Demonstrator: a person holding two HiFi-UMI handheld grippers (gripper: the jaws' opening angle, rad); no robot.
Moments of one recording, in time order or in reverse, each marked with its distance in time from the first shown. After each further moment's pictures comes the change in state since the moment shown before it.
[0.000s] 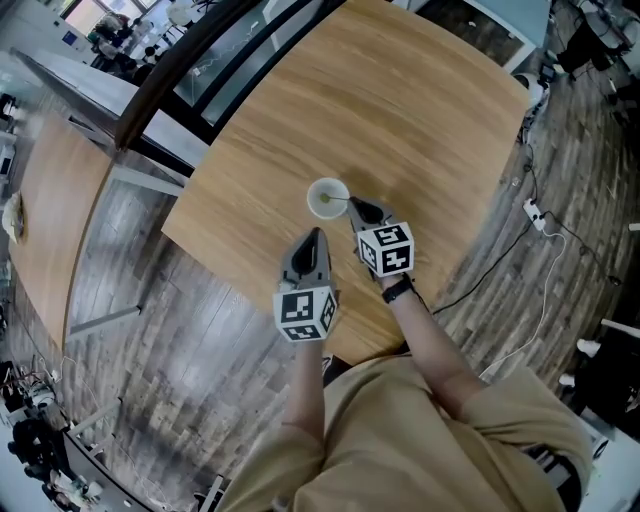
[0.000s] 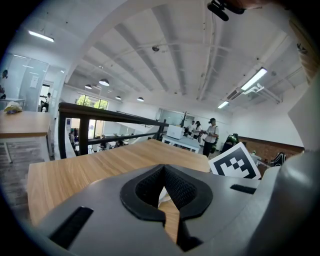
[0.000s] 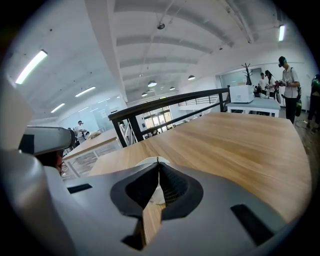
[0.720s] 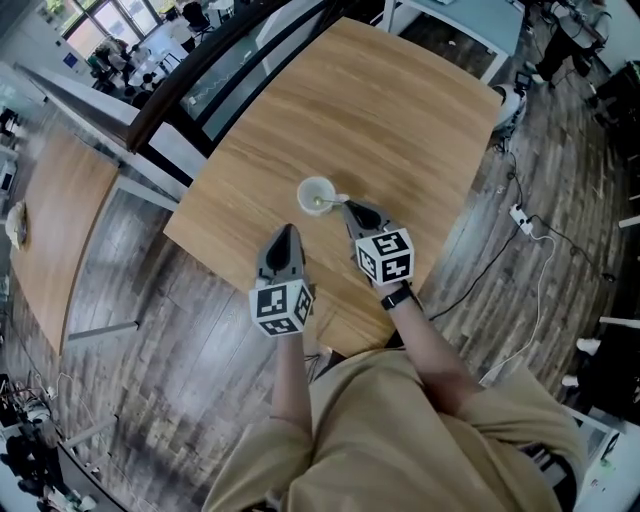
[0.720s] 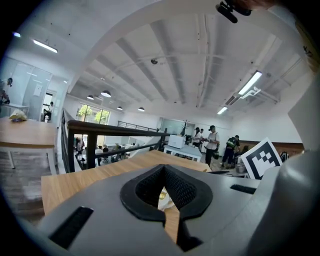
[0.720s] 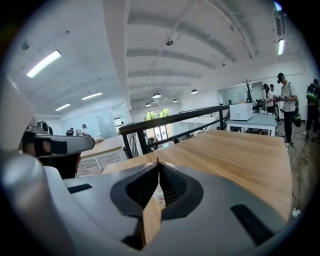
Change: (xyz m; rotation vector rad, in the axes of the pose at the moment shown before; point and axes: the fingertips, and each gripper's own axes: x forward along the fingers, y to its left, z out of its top) left arm -0.058 0.005 0.037 0.033 -0.107 0.028; right arm -0.087 0.034 0.039 -0.069 -0.138 -0.008
